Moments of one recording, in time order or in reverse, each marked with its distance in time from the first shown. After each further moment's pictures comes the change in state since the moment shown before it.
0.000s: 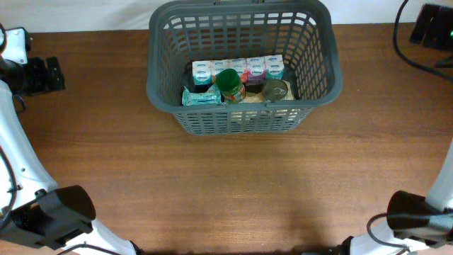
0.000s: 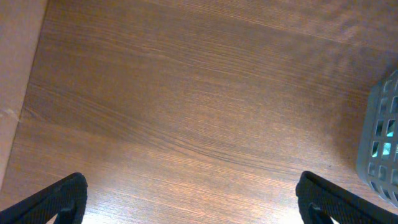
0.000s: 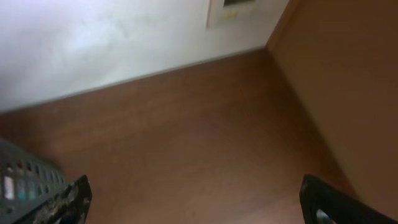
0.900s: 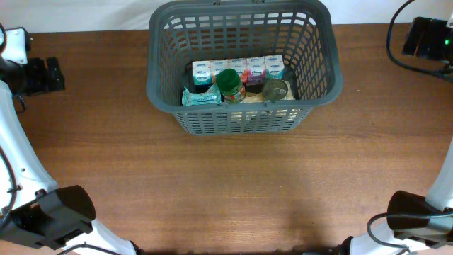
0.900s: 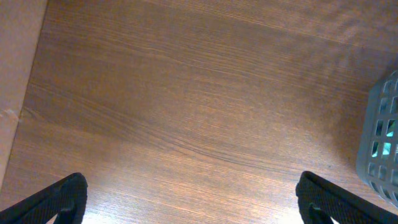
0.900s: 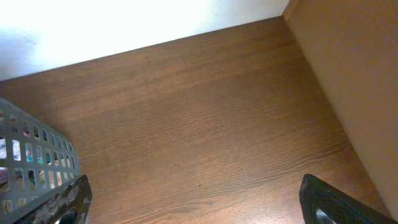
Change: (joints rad) left arm 0.000 0.000 0.000 0.000 0.000 0.000; right arm -0.005 -0.005 -0.002 -0.101 -0.034 0.001
